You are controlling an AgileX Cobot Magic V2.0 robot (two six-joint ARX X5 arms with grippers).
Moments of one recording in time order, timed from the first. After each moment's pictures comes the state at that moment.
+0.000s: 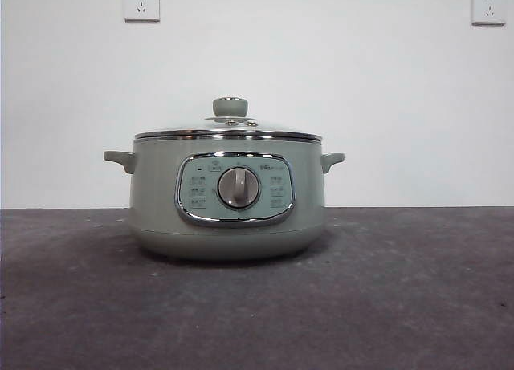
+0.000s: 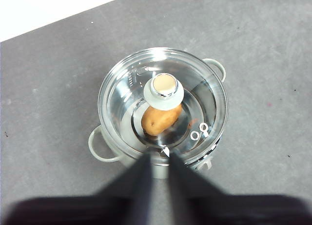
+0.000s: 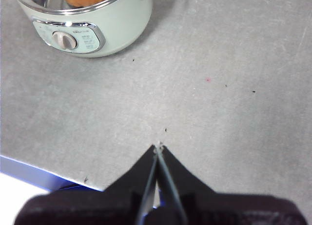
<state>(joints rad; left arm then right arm) -0.52 1.48 2.09 -1.32 -0.04 -0.07 0.88 0.74 1.24 -1.36 0.36 0.41</state>
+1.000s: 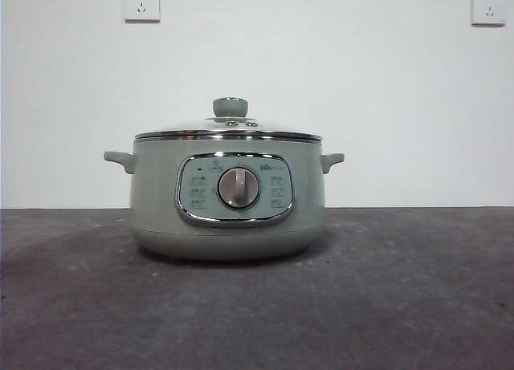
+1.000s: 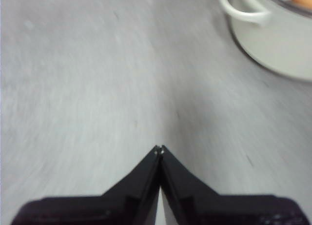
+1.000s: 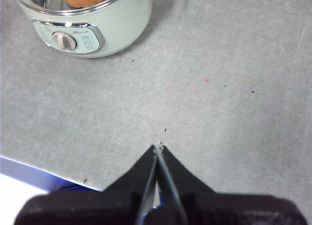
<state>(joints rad) -0.16 0.72 0.89 -0.89 -0.18 0.13 0.88 0.74 1.24 -1.36 0.36 0.41</state>
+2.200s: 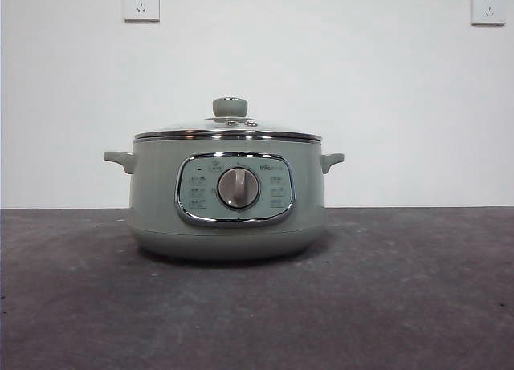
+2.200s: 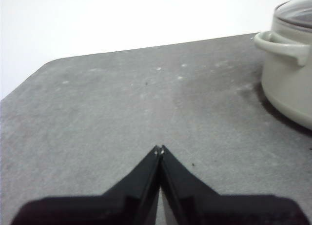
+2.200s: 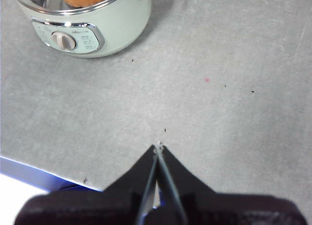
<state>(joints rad) -0.08 0.01 0.02 -0.17 -0.18 0.08 0.88 0.74 1.24 -1.36 0.36 0.41</state>
